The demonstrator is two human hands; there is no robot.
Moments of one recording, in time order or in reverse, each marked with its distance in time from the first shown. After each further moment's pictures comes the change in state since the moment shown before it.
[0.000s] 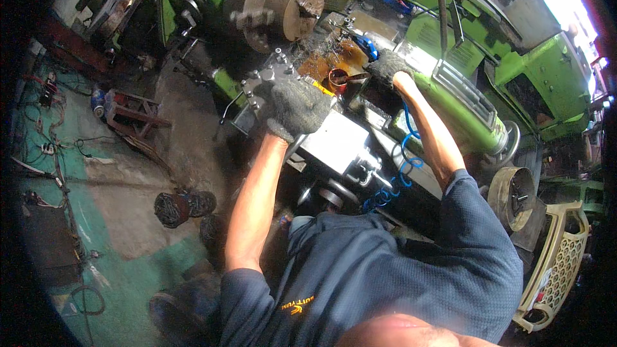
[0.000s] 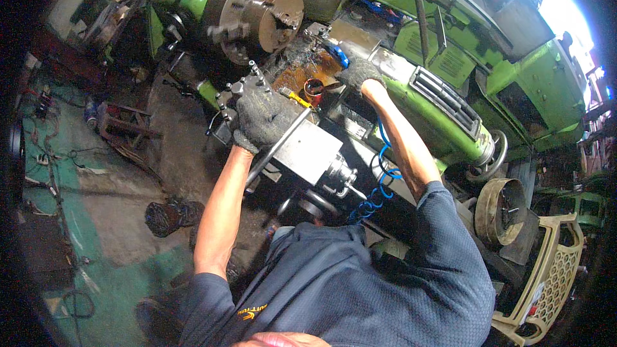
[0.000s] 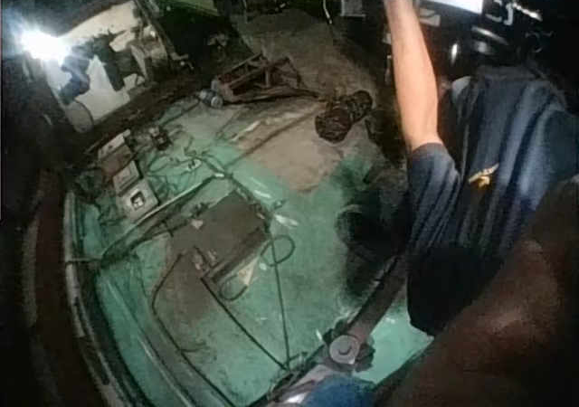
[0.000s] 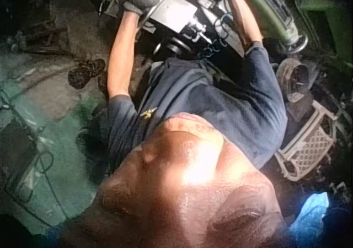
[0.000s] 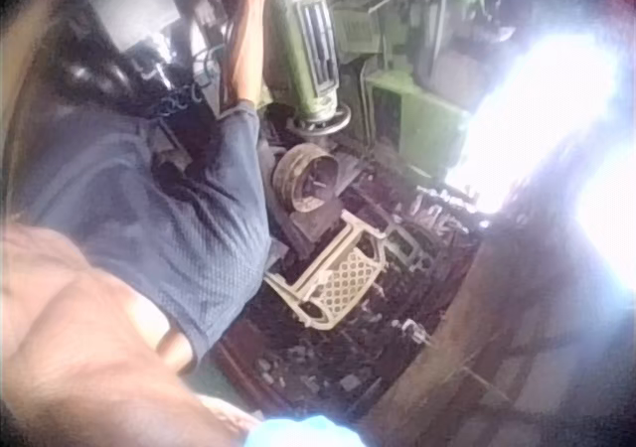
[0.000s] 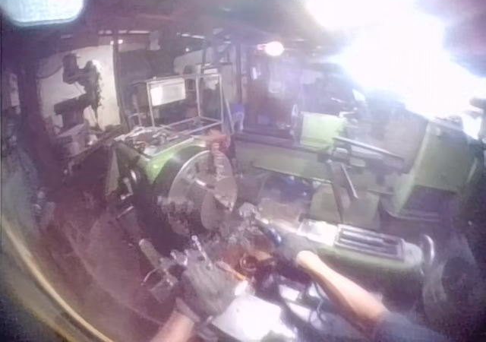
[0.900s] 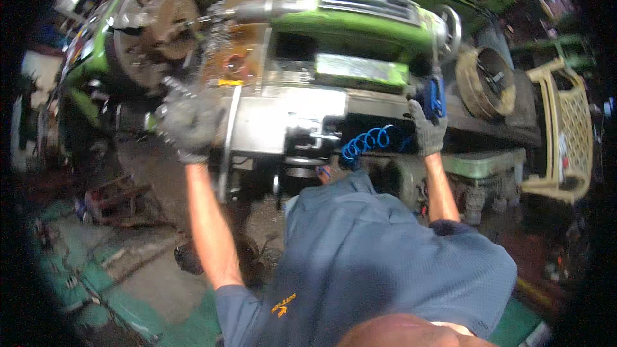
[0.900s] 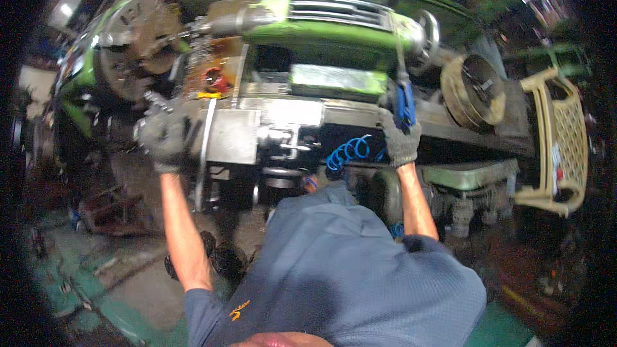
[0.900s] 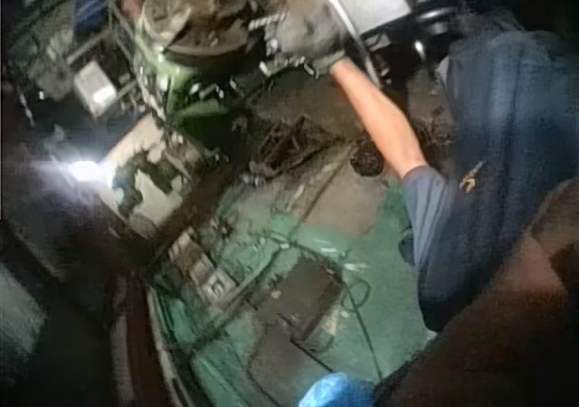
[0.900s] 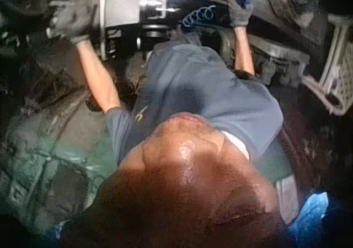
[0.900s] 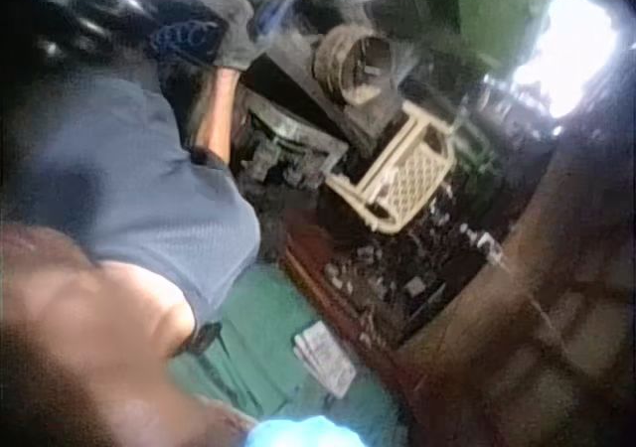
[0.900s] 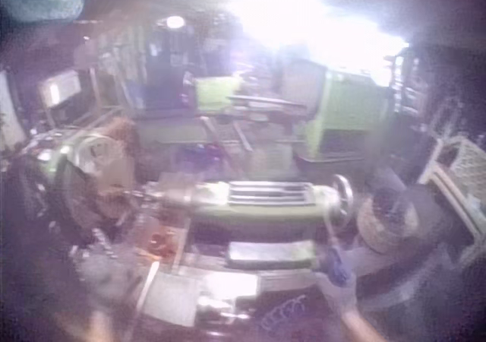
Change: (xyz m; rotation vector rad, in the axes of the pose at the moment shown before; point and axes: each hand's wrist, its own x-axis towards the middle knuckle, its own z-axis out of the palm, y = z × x) left_hand 0.018 0.019 -0.008 -0.200 -0.005 -0.024; right_hand -0.358 0.170 0.042 0.733 0.928 0.354
